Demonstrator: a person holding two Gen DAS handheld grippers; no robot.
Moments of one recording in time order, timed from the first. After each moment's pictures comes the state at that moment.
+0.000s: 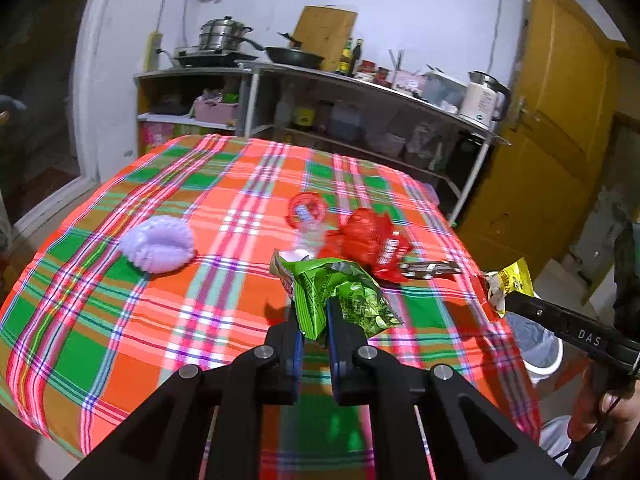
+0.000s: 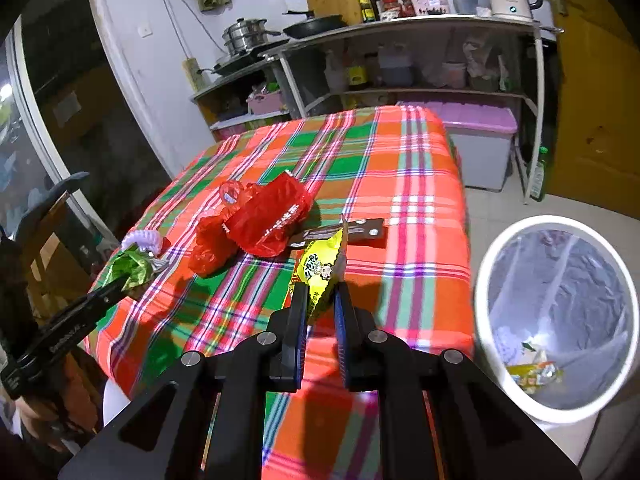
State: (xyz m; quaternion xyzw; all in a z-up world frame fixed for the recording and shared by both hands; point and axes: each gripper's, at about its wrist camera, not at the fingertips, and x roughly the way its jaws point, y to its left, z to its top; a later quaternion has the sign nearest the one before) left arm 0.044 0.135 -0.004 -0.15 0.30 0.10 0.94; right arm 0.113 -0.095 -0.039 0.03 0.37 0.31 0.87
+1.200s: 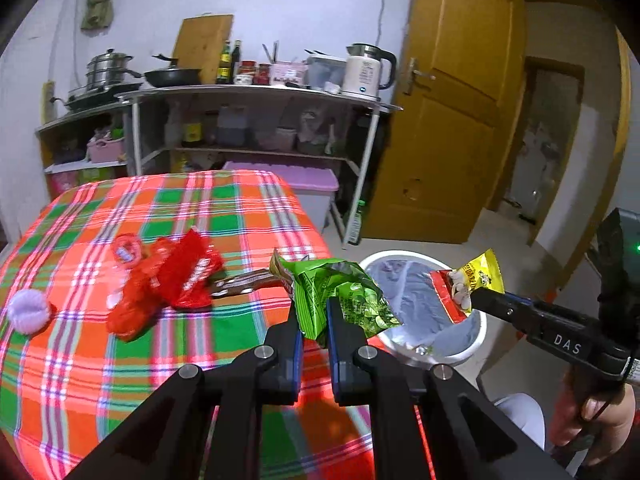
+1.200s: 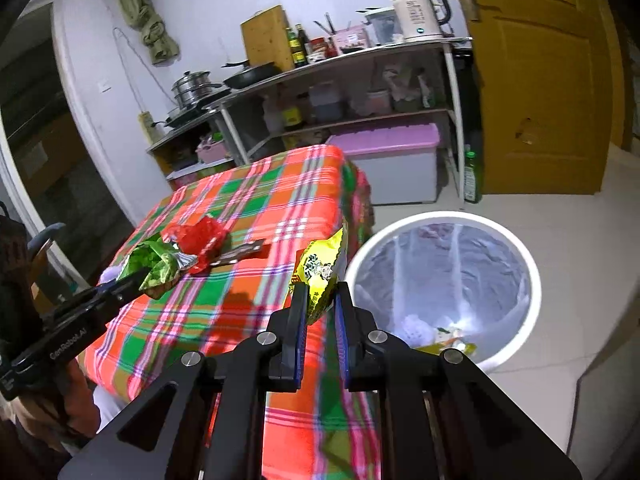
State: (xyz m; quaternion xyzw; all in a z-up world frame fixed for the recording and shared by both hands) left arm 0.096 -0.010 0.029 -0.07 0.30 -0.05 0.95; right arm 0.091 -0.224 -0.023 0.08 0.34 0.22 0.91
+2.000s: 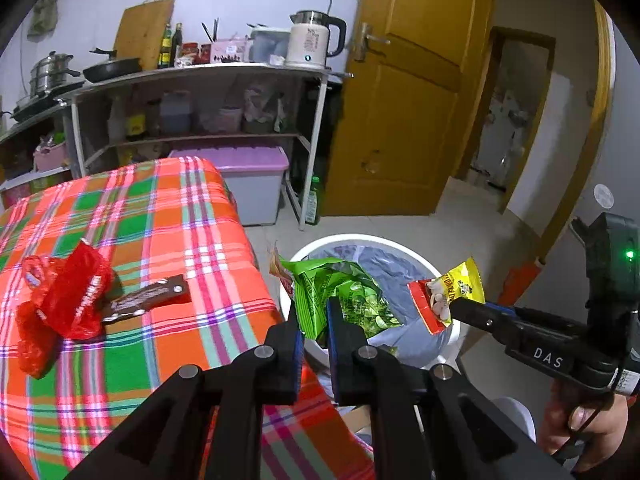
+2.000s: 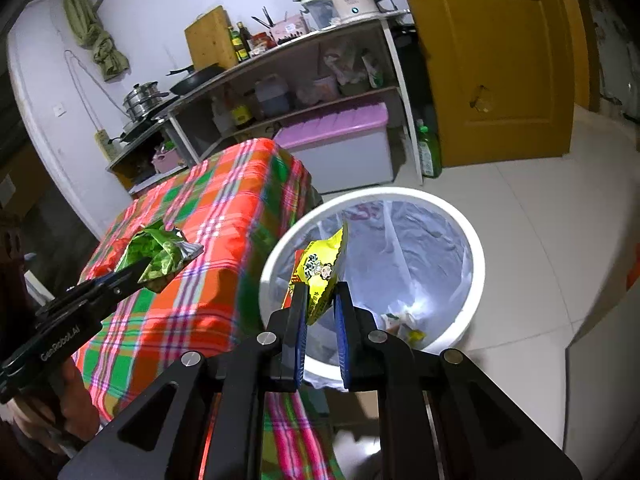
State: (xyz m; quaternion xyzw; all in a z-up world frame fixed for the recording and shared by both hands) left arm 0.159 -0.085 0.003 -0.05 0.34 -0.12 0.93; right arm 0.123 -0.282 -0.059 0.12 0.37 0.16 0.91
